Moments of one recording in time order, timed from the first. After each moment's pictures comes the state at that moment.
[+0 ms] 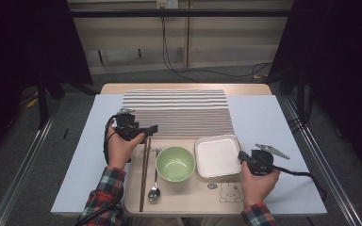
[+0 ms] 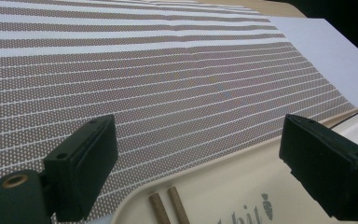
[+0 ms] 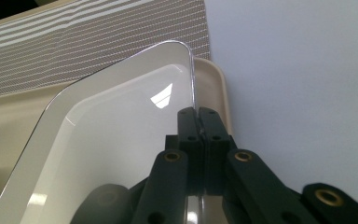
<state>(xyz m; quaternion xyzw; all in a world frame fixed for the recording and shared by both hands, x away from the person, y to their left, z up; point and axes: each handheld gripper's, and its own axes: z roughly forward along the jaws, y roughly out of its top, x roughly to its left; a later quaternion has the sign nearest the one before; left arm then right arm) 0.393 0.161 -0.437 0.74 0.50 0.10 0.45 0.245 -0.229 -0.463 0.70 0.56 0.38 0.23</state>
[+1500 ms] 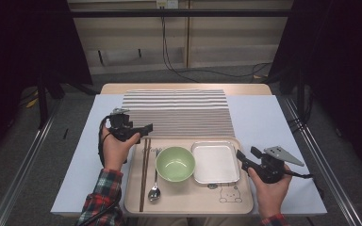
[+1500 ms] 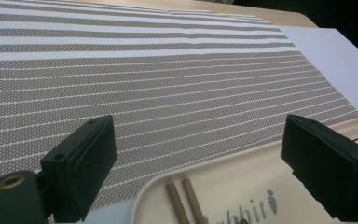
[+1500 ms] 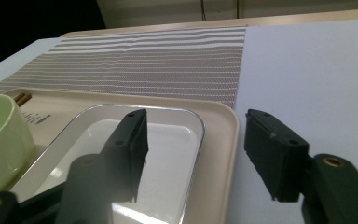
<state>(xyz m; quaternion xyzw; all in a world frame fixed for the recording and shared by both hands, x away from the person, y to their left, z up) 0.383 0.173 -0.427 0.72 0.52 0.12 0.44 0.227 -0.253 -0.451 0.56 0.63 0.47 0.27</state>
